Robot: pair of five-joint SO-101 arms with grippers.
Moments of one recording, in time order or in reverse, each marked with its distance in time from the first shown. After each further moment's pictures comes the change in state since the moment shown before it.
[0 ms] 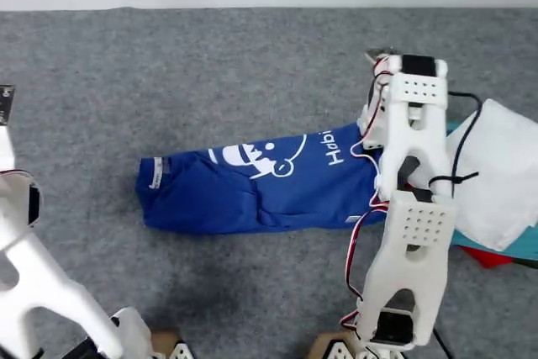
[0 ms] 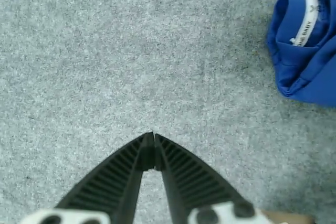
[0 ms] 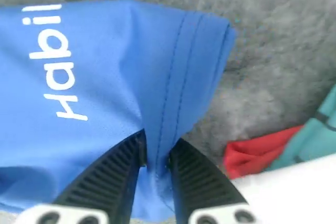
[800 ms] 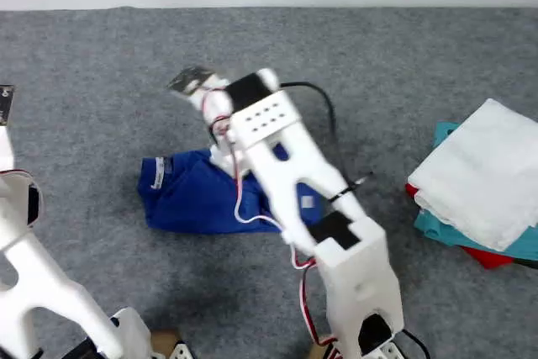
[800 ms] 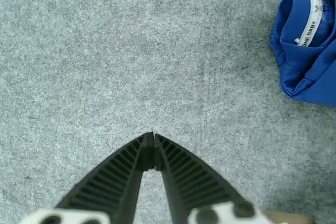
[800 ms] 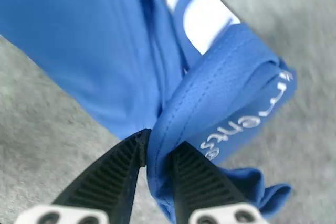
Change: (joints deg) left arm 0.0 0.0 0.0 0.0 0.0; right arm -40.9 -12.1 5.2 -0.5 3.4
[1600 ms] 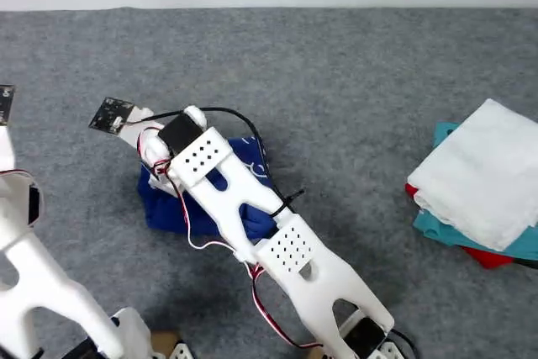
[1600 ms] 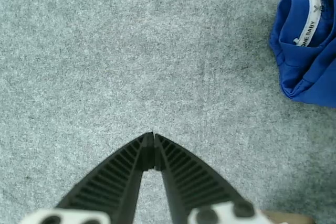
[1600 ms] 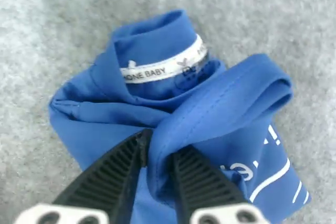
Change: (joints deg) left arm 0.0 0.0 0.0 0.0 0.0; right arm -12.4 31.7 -42.4 0.2 2.2
